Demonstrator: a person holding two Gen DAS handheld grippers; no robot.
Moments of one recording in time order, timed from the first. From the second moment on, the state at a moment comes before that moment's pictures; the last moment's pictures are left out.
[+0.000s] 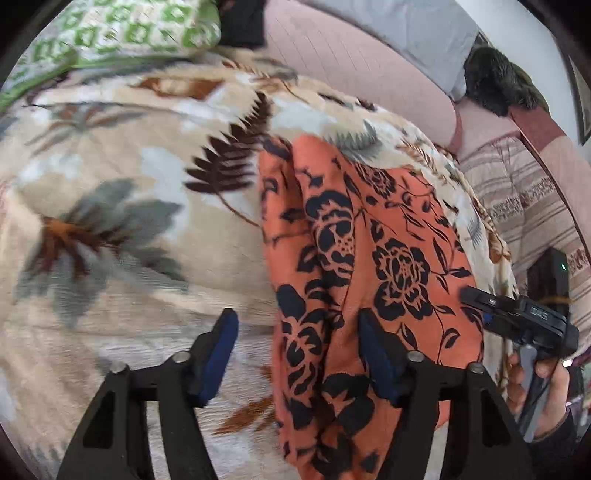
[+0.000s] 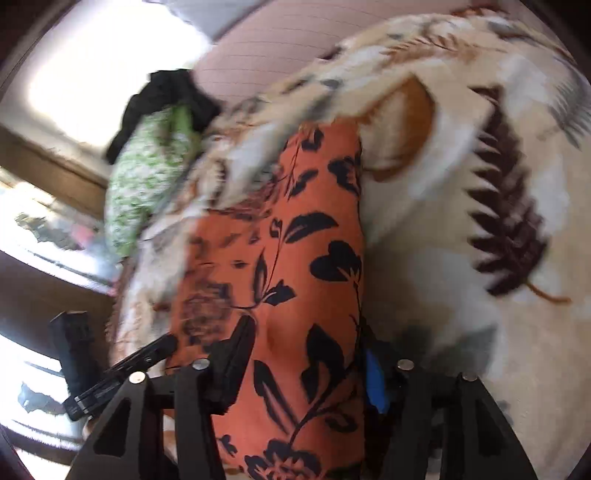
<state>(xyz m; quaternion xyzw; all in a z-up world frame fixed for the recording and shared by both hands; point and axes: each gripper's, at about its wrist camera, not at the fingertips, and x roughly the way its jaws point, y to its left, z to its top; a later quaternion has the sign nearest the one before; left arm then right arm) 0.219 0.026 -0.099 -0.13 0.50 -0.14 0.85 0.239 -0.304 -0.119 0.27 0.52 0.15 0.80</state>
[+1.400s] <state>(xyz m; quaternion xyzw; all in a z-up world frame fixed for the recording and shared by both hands) 0.141 0.025 -0.056 0.00 0.46 -0.04 0.89 0.244 -0.234 -0.078 0.18 0.47 0.13 0.86</state>
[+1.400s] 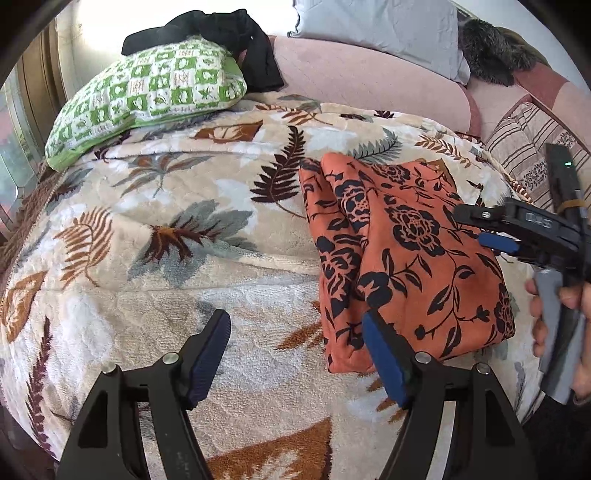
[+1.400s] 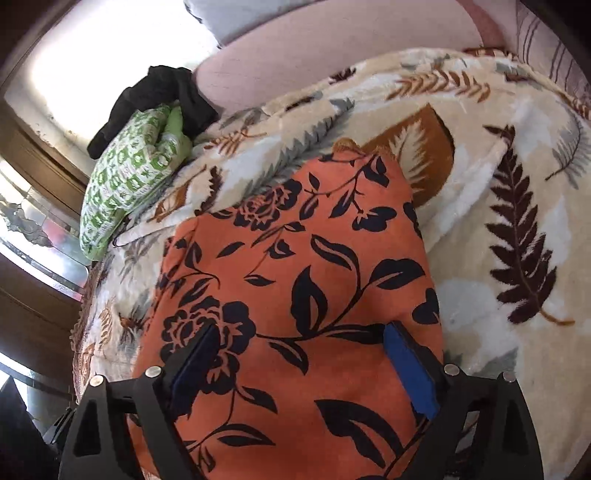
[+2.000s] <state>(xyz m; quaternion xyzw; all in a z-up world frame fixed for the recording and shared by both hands) 0.147 0.022 -0.090 0.05 0.49 0.02 0.87 0.147 -0.239 -0.082 0.17 0.46 0.15 0.86</state>
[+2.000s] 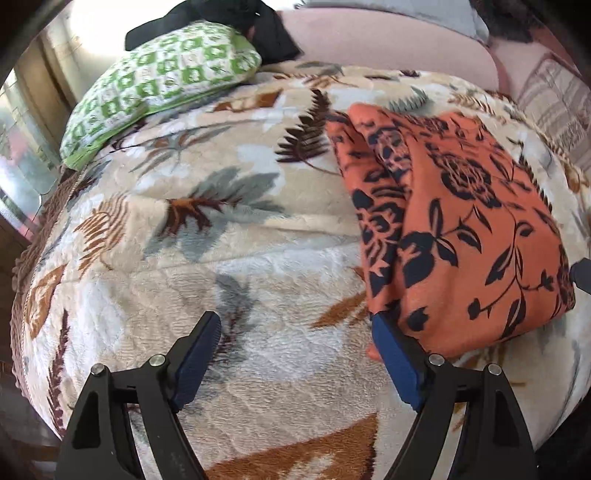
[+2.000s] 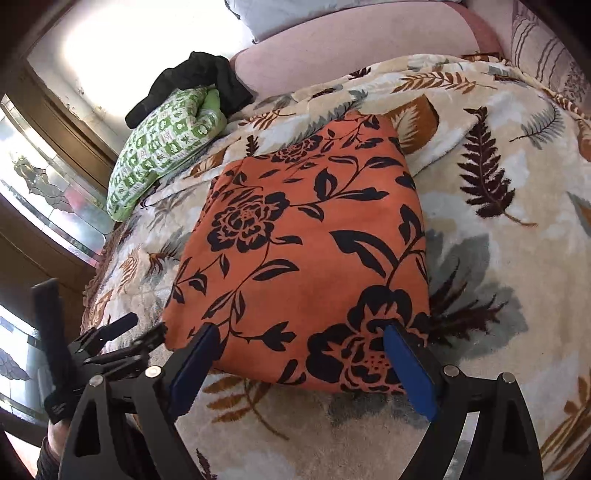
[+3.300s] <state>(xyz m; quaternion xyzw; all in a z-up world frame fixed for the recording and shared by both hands) 0.164 0.006 -0.106 0.01 0.49 0.01 0.87 0.151 -0.249 -0.102 0.22 0.44 0.20 0.85</state>
